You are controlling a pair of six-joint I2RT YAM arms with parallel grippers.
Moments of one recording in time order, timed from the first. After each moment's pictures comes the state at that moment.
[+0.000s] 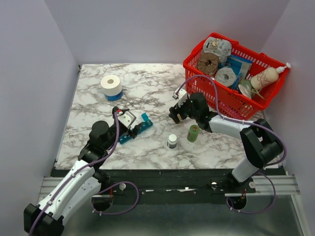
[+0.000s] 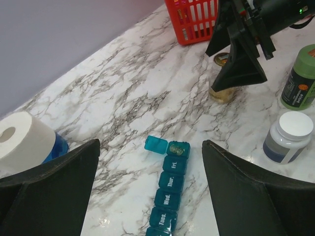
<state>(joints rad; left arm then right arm) -0.49 0.62 0.44 0.11 0.19 0.26 0.55 1.63 0.86 0.32 -0.23 -0.21</state>
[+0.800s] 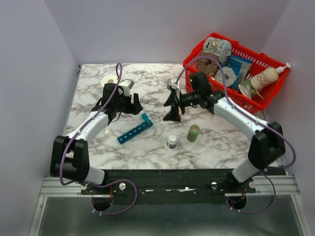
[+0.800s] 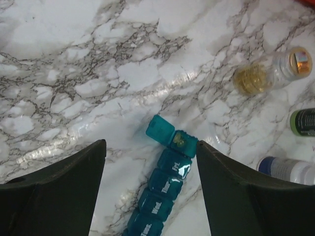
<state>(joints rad) -0.21 1.43 0.91 -0.09 0.40 -0.10 0.53 1.57 1.25 -0.33 -0.92 -0.43</state>
